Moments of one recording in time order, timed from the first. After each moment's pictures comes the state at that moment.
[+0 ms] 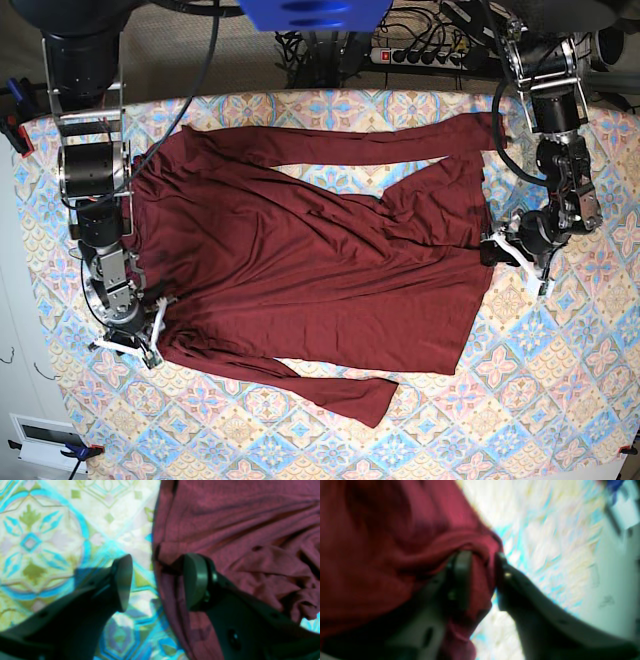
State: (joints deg) left arm -10.3 -21.7 -14.8 67.0 -29.9 -29.7 49.1; right arm 44.8 18.8 -14.0 16.7 -21.1 11.9 0.8
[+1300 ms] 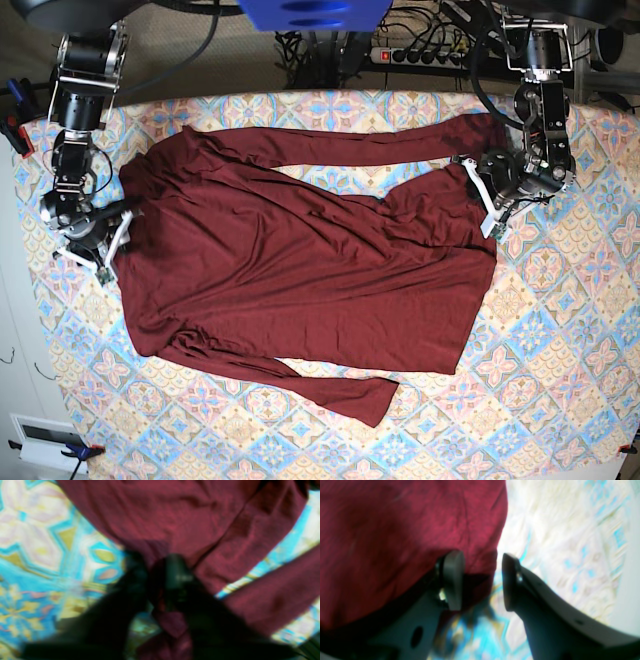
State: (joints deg) left arm 6.9 -18.7 -8.7 89.6 -21.1 -29.7 62.3; right arm 10.0 25.0 12.6 63.5 -7.8 37.6 -28.3
